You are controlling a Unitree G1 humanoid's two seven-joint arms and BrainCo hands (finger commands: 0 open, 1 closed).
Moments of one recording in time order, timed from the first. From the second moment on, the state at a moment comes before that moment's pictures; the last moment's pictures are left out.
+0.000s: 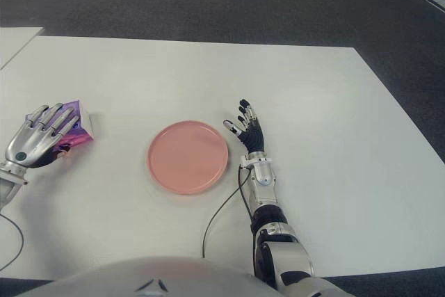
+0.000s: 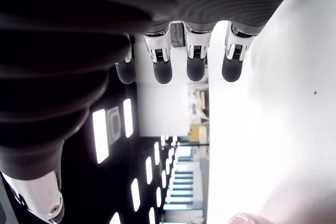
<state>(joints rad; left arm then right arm) -0.18 0.90 -0.47 0.89 1.19 -0.03 1.04 -0.28 -0.04 -0.10 0.84 0.04 -0.64 0.10</state>
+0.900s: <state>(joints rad) -0.24 0.87 -0.50 1.01 1.07 -0.09 1.15 -0.28 -0.04 -0.11 0.84 0.05 -0.63 0.11</state>
